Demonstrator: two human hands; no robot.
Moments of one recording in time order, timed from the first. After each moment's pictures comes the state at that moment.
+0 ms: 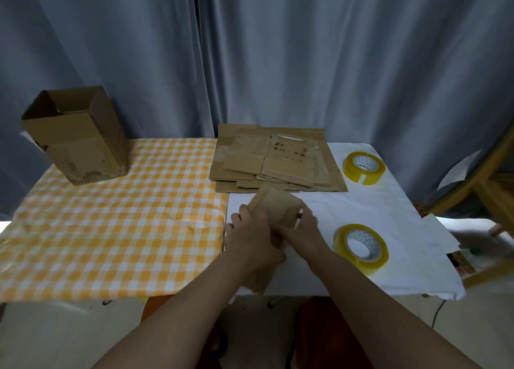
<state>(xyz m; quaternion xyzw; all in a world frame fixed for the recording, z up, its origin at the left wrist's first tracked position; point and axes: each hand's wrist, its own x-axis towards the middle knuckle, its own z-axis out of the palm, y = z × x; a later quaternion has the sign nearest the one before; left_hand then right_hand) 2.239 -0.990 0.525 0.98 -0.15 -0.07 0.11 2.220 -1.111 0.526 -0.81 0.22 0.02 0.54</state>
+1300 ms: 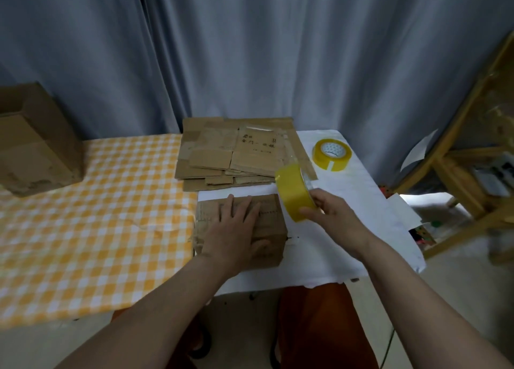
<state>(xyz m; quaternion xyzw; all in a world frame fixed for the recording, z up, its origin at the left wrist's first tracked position) 2.250 -1.004 0.497 0.95 -0.31 0.01 -0.02 2.182 -1.212 0.562 -0.82 0.08 -0.02 0.57</state>
